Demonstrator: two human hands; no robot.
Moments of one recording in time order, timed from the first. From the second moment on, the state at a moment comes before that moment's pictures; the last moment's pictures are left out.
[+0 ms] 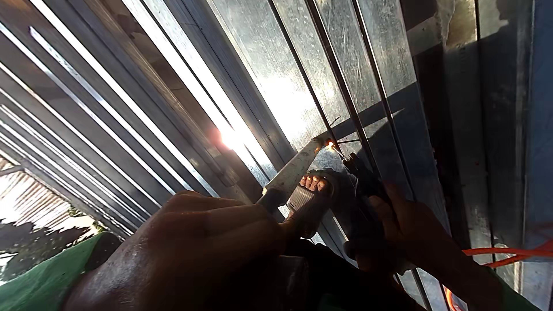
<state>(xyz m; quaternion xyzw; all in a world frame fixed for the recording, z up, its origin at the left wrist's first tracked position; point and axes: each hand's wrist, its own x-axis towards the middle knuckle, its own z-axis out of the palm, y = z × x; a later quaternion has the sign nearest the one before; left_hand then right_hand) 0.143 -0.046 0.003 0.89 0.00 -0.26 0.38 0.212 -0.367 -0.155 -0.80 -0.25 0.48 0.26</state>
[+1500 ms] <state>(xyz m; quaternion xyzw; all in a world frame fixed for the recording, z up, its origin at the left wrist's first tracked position) 0.140 -0.042 0.002 0.88 0.00 -0.27 0.39 0.210 -0.366 -0.155 -0.80 -0.25 0.48 0.25</state>
